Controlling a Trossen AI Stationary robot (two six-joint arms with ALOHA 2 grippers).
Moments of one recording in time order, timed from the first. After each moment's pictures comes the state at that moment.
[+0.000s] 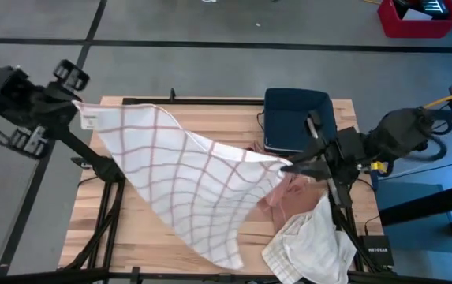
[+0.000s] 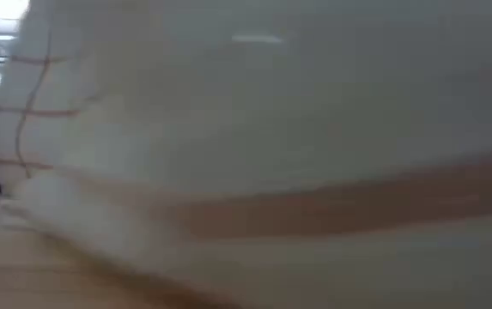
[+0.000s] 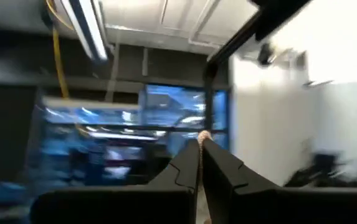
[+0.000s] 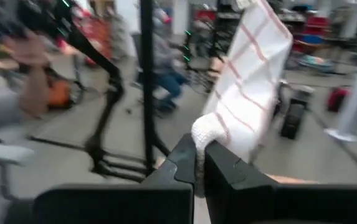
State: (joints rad) left arm -0.62 1.05 1.84 -0.22 -0.42 0.25; right arm 0.56 1.55 2.35 -0.84 0.34 -0.02
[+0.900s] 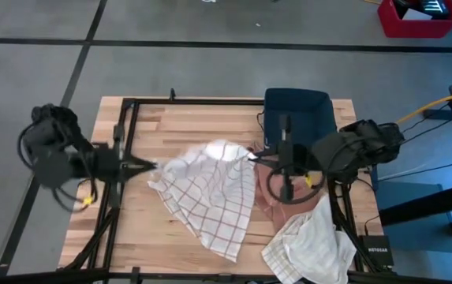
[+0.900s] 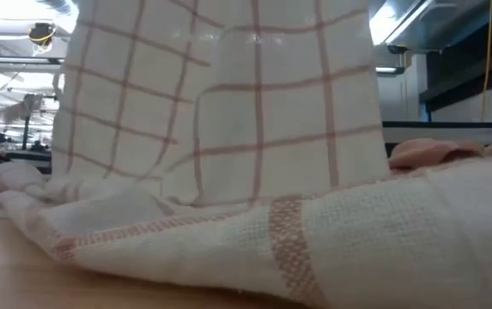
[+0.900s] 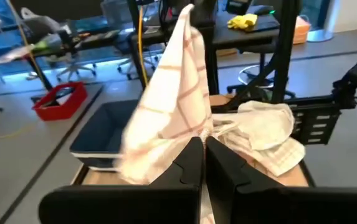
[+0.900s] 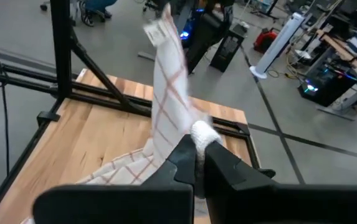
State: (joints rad) left arm -0.90 1.25 1.85 -1.02 -0.99 -0.21; right arm 0.46 1.68 2.35 -1.09 0.51 -0.11
